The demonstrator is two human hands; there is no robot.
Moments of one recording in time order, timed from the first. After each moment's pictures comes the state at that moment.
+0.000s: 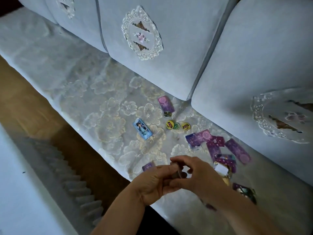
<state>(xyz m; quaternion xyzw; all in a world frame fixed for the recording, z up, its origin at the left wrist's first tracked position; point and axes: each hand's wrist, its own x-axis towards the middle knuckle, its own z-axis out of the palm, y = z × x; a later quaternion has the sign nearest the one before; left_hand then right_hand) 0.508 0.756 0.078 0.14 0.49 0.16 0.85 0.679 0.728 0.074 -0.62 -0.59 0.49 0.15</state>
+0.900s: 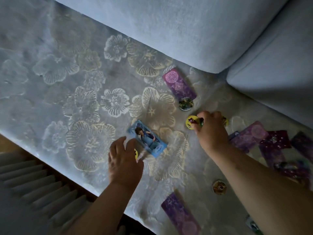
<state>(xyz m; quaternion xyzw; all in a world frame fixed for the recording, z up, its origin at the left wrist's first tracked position) 0.401 0.952 -0.180 0.73 0.65 -0.02 0.19 0.661 0.965 -0.180 -0.85 -0.43 0.30 0.08</state>
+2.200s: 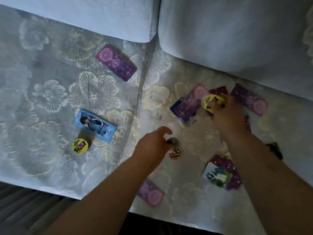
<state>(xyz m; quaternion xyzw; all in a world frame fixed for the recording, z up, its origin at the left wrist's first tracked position) 0.572 0.899 -0.155 0.71 0.46 -0.18 0.50 0.779 0.845 -0.141 -0.93 -0.17 0.26 0.20</state>
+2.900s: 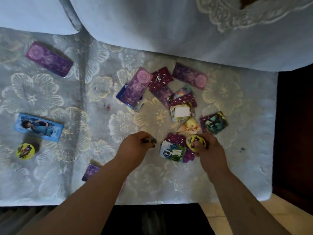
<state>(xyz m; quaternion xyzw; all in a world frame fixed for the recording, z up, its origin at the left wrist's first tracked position) 0.618 0.813 -0.146 0.70 0.45 -0.18 0.53 0.760 0.635 -0.136 -0.91 0.00 0.34 0.23</state>
